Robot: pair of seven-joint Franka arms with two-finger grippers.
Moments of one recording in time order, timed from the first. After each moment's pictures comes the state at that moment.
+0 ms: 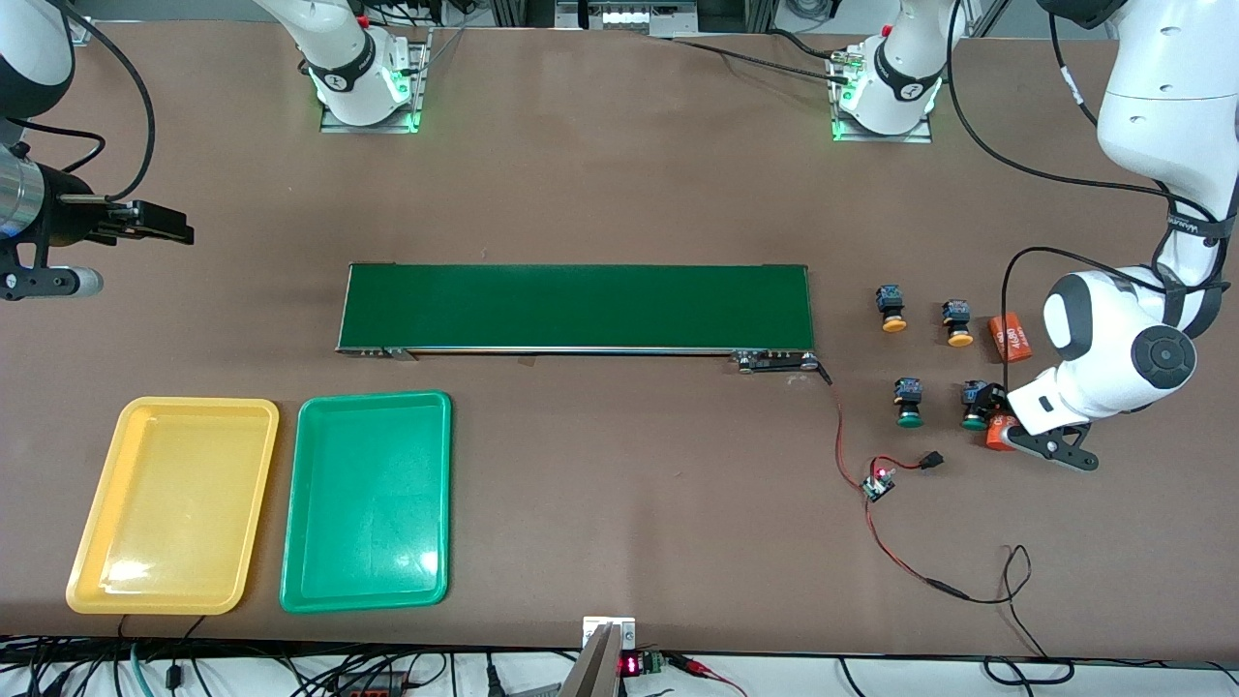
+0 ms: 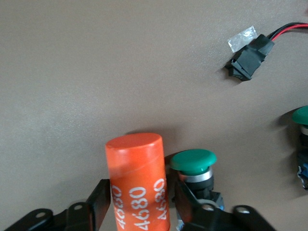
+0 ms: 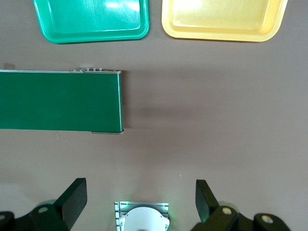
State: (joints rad) left arm 0.18 0.64 -0.02 -1.78 0.10 2.44 0.48; right arm 0.06 0.12 -0.11 -1.59 0.00 1.44 -0.07
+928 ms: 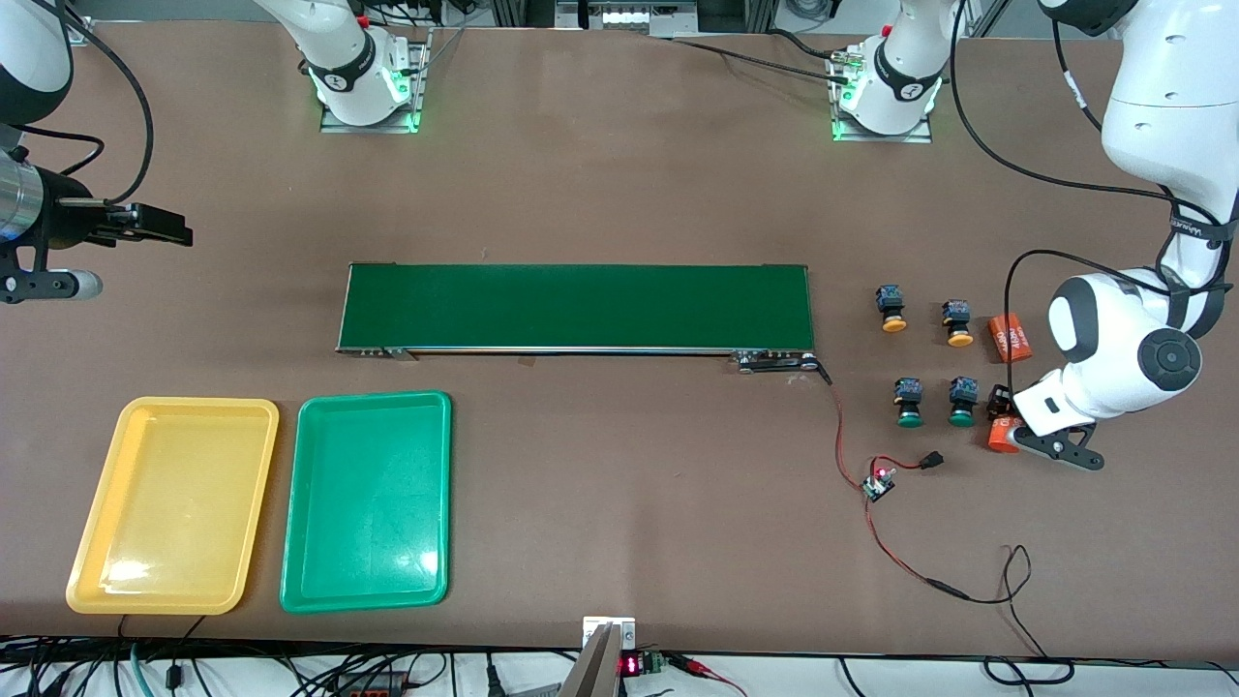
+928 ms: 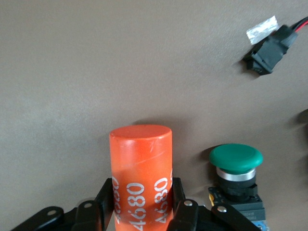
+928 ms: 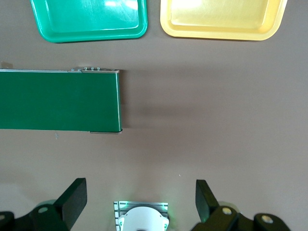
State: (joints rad) left arm 0.21 0.66 -0.02 -1.77 0.10 2.44 0.48; right arm 0.05 0.12 -0.11 -1.59 0.00 1.44 -0.07
